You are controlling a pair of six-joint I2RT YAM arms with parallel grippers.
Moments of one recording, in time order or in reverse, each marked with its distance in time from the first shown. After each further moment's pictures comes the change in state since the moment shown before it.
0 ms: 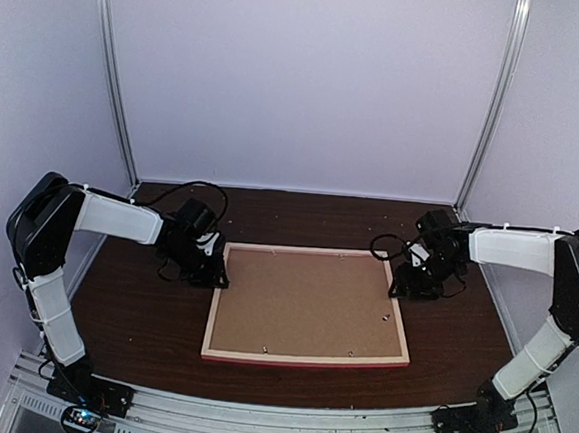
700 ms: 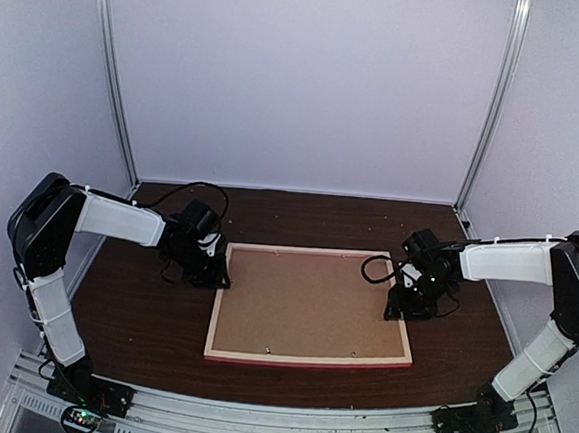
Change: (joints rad) left arm -0.028 -0.001 -0.003 0.016 -0.039 -0.048; right arm 0.117 -0.037 -0.140 0.032 0.058 0.095
